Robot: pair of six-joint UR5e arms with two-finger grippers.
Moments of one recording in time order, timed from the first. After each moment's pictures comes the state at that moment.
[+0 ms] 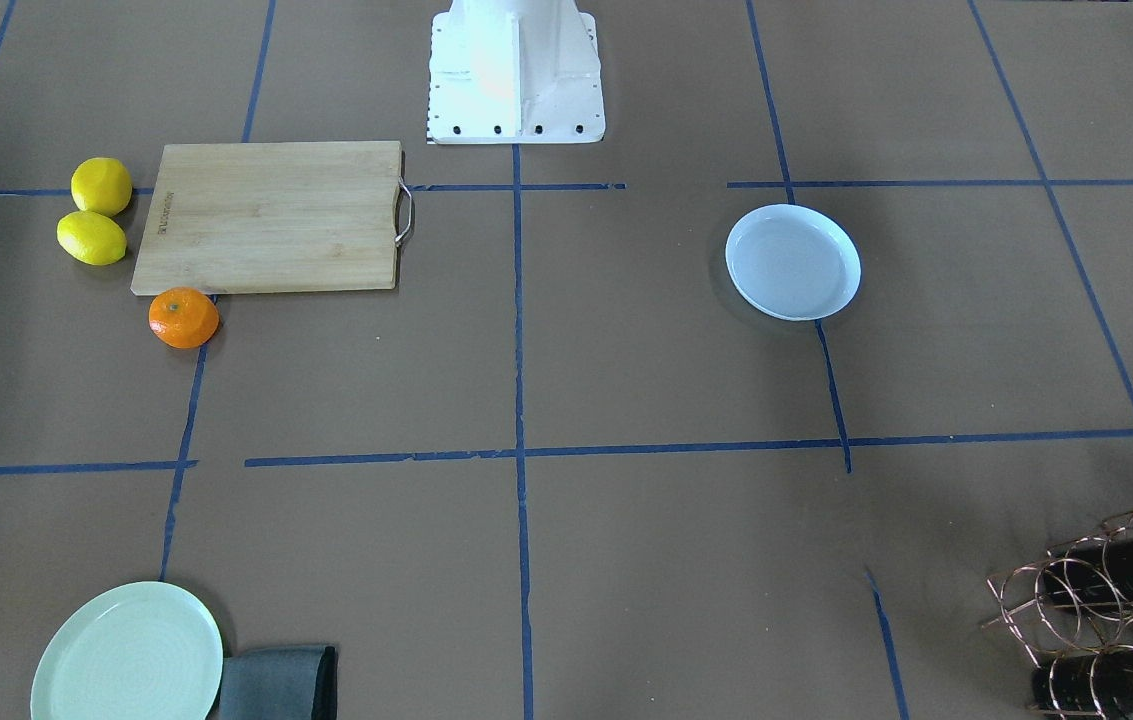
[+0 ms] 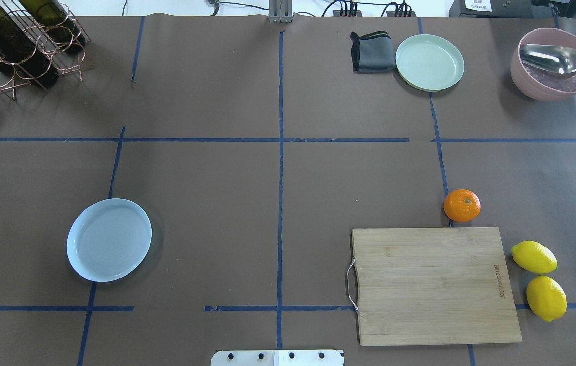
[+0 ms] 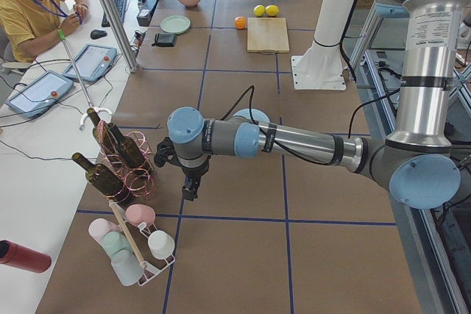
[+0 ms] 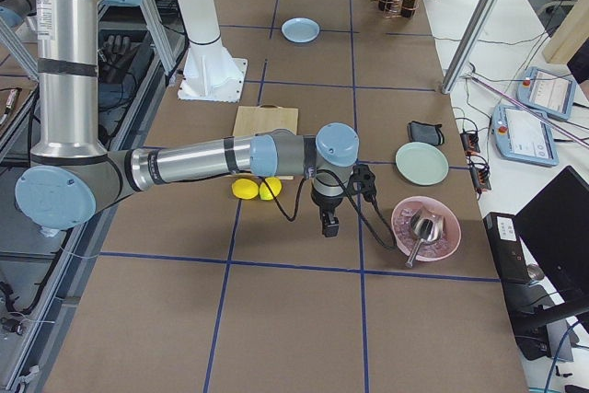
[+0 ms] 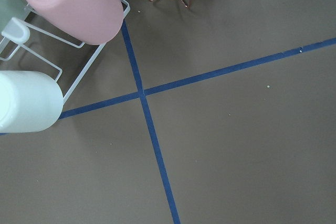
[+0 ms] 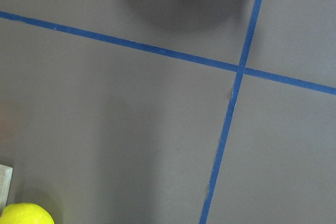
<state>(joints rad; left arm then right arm) -1.55 -1.60 -1.72 -1.47 -2.39 0.19 1.51 -1.63 1.84 -1.72 2.37 -0.14</state>
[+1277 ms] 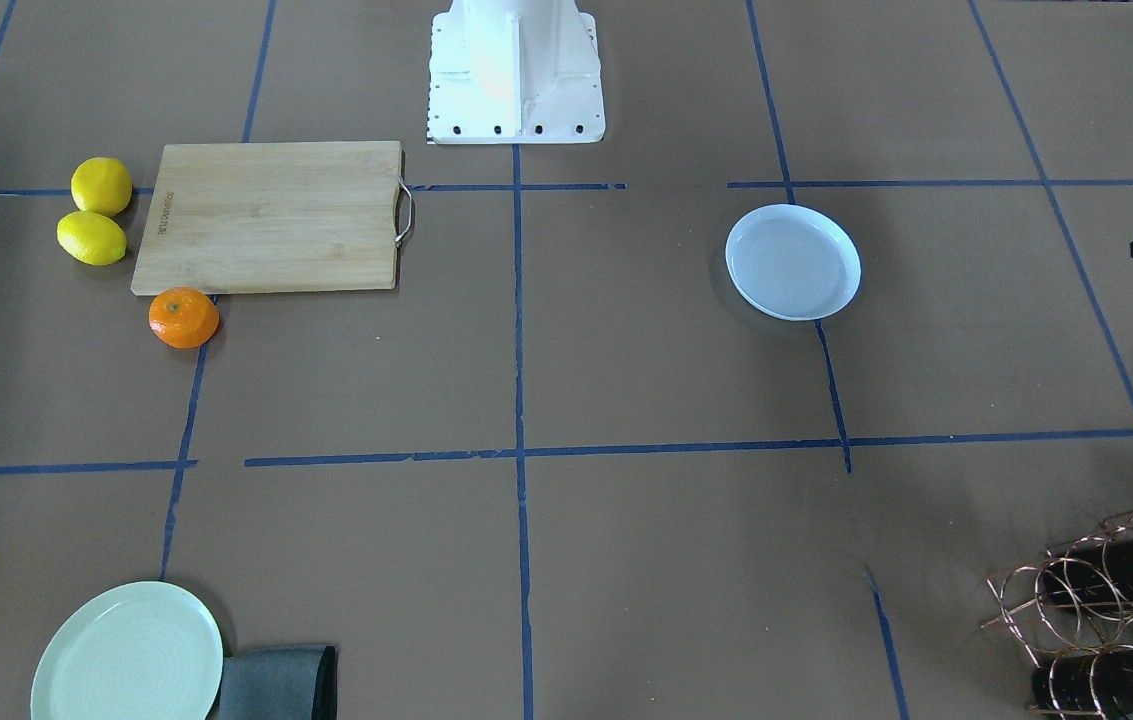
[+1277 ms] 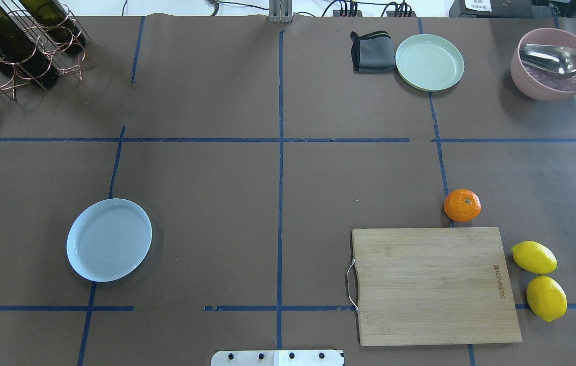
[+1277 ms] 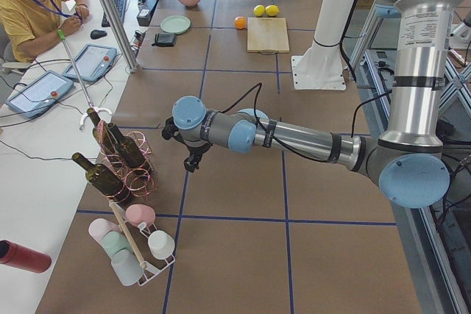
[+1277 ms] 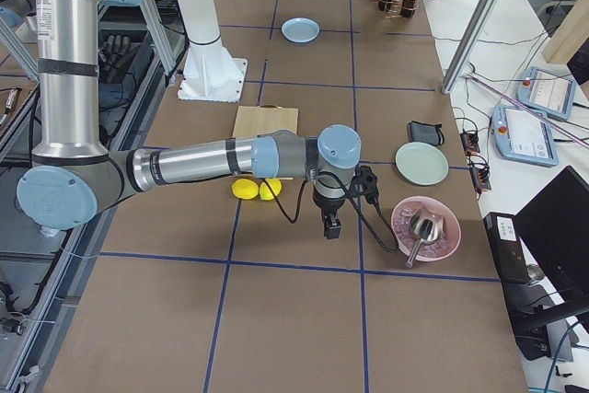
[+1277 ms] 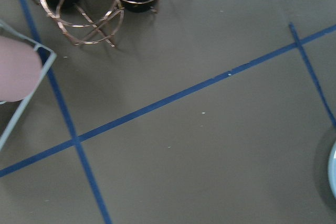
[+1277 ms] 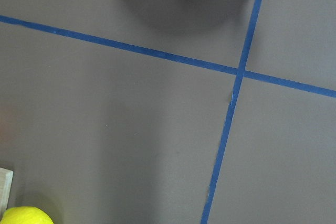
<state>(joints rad) -1.38 -1.59 -1.74 -1.71 -2.56 0.08 1.52 -1.62 1.82 -1.72 2.38 -0.14</state>
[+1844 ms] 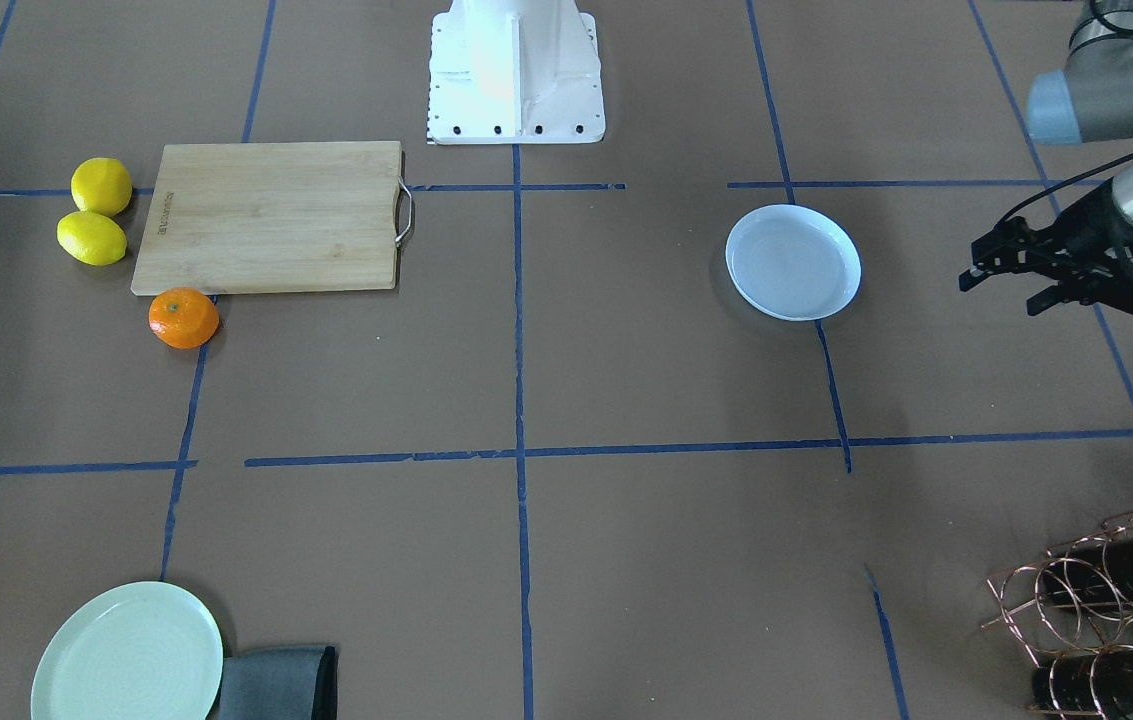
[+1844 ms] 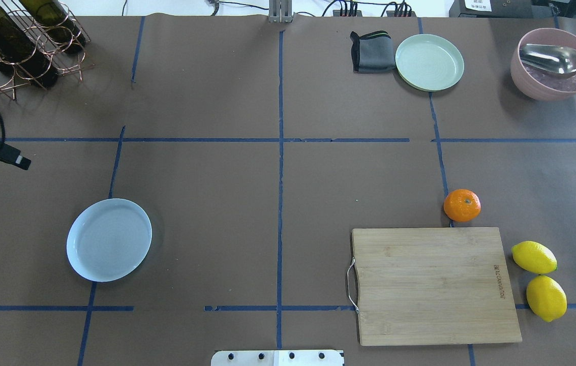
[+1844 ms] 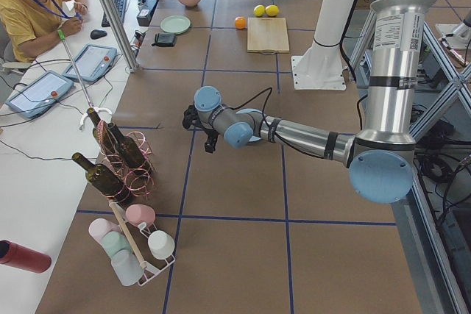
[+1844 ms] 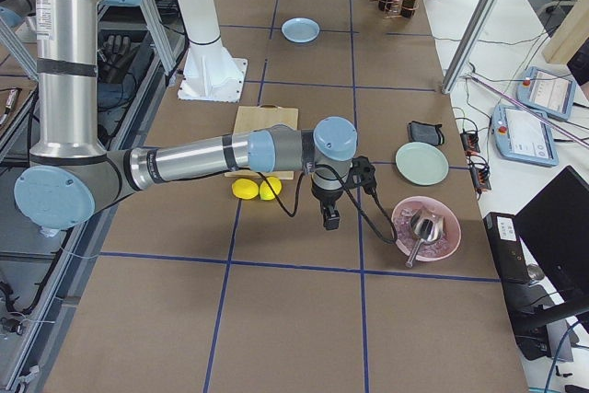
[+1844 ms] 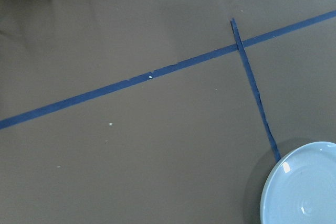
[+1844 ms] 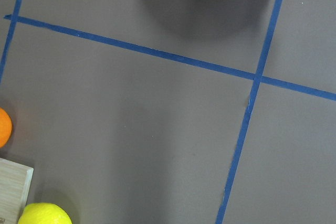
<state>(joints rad) -1.05 -1.60 -1.72 -2.09 -2.36 -0.63 1.51 -1.63 1.86 -1.72 2.40 -0.15</state>
